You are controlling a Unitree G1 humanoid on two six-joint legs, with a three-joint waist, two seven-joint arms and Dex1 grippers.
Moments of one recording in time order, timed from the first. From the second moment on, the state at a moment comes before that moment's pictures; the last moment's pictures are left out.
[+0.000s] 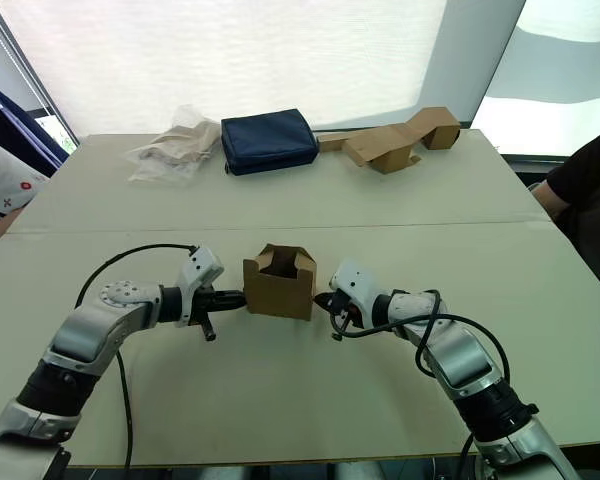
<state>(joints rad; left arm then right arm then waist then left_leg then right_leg) -0.36 0.63 -0.16 -0.13 -0.33 0.72 -0.92 -0.34 -0.58 0.29 -0.21 0.22 0.55 0.75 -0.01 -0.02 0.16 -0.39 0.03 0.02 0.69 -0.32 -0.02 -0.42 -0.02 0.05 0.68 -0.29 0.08</state>
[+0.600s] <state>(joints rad) -0.28 0.64 -0.16 -0.24 -0.34 0.73 -0.92 -0.27 -0.61 0.29 -0.30 0.21 0.63 0.80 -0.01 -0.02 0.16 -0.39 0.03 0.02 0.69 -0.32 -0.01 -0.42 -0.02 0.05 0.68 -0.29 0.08</state>
